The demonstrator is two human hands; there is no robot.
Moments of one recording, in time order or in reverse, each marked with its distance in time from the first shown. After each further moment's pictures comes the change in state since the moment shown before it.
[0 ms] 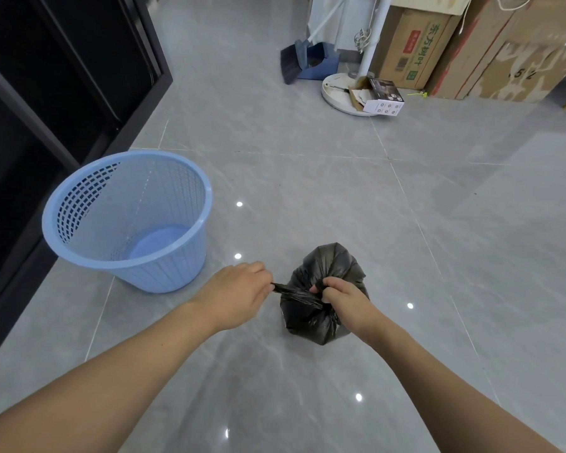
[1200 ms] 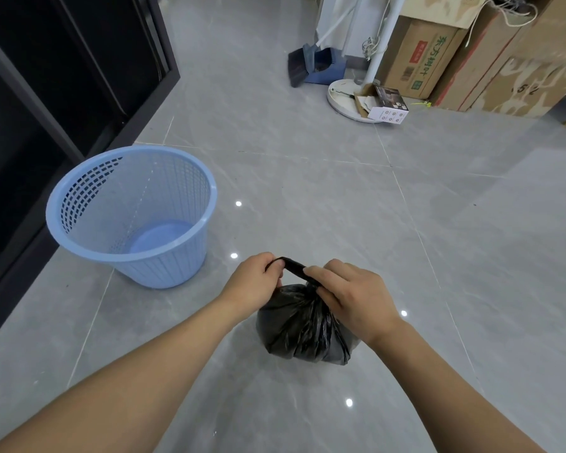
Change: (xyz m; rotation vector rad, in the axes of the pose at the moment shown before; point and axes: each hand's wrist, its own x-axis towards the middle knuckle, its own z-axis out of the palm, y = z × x) left_hand 0.028 0.028 0.004 -0.821 0.140 -0.575; right_hand -0.010 -0.016 -0.016 -0.924 0.399 -1.046
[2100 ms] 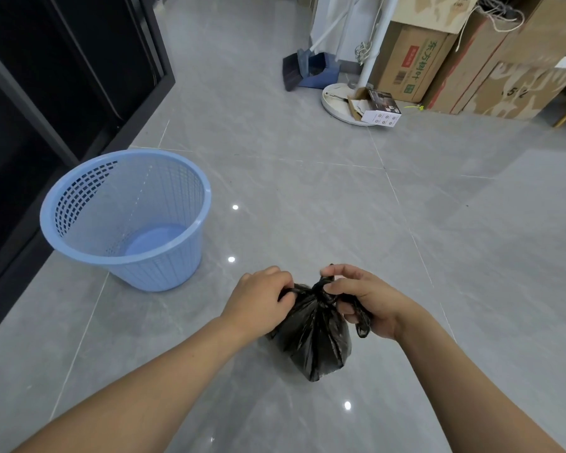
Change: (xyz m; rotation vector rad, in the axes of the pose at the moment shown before) left_hand -0.022 -0.002 0.018 0.478 0.040 0.422; right_hand 0.005 0.012 -0.032 1.440 -0.444 1.167
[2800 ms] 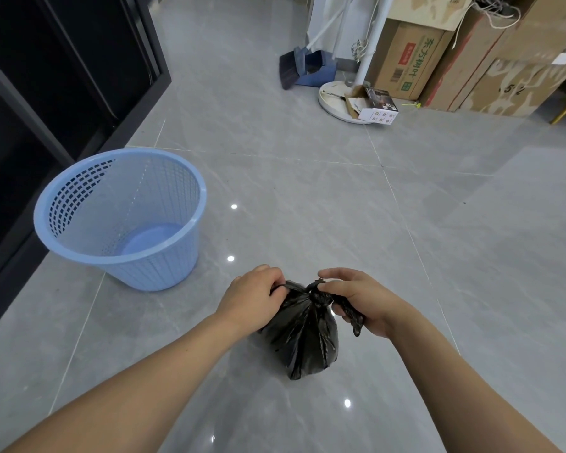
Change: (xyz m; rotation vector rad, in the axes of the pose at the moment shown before) left_hand 0.003 -0.004 0.002 -0.084 -0.054 -0.151; right_hand 0.004 0.005 0.001 -0.147 0.098 0.018
